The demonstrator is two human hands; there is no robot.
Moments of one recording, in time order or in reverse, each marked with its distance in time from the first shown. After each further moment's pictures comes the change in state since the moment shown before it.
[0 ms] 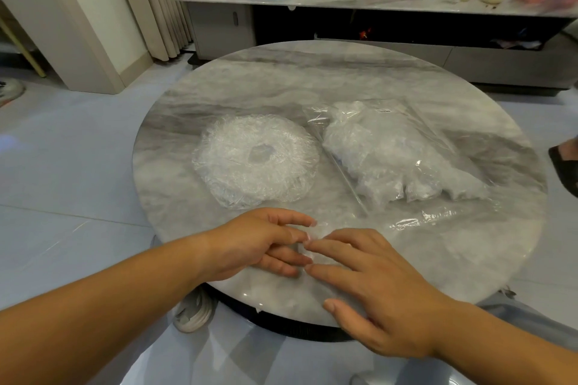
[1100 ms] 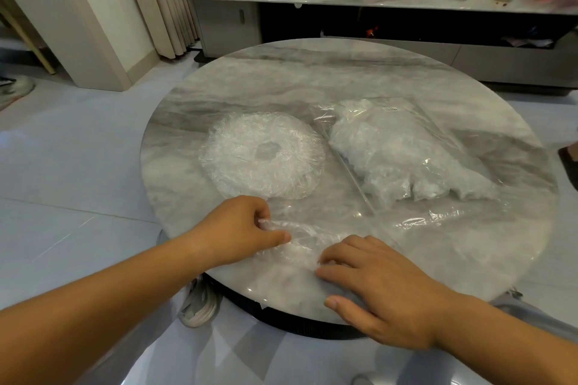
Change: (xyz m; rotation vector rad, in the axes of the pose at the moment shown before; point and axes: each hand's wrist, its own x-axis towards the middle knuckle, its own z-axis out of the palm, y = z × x) left_hand 0.002 -0.013 -0.034 0.916 0.456 0.177; right_hand 0.007 0.004 0.001 0.059 -0.245 0.094
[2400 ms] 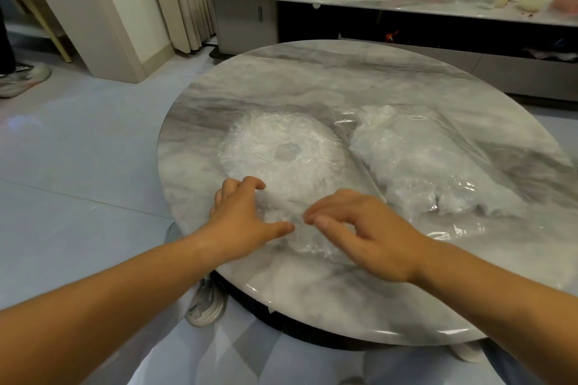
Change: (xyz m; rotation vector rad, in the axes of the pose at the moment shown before) left_hand 0.009 -0.024 0.001 -0.093 0.194 -0.129; right_hand 0.080 0.006 -0.030 0.370 0.223 -0.026
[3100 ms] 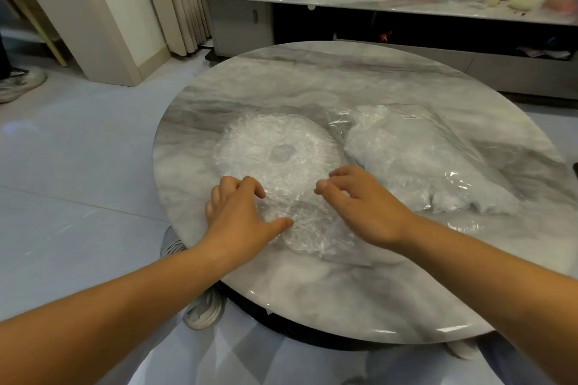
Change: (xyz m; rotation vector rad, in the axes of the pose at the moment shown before) left_hand -0.001 0.006 0.013 0.081 0.182 0.051; right_hand 0.021 0.006 -0.012 0.011 0.047 0.435
